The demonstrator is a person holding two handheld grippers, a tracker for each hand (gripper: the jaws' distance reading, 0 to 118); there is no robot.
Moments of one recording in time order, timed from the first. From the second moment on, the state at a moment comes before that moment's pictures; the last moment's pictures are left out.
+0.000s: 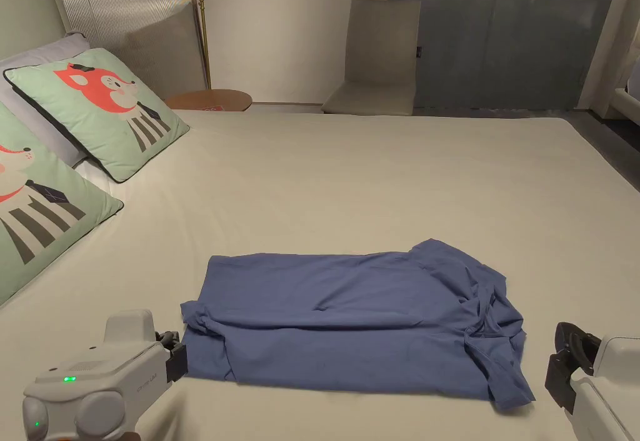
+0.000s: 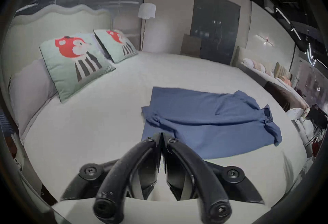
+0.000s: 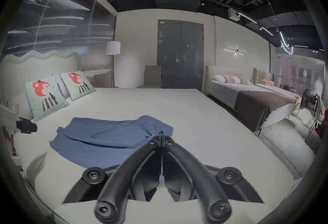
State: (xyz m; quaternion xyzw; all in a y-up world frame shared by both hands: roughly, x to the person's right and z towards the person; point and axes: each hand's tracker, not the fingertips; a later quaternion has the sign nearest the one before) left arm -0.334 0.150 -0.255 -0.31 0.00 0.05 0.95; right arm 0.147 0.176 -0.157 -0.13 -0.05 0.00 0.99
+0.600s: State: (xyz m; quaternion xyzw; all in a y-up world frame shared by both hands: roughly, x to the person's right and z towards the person) left arm -0.319 0.070 -0.340 -0.45 0.00 0.00 0.89; right arm 0.152 0.145 -0.210 -0.20 -0.04 -0.01 0.98
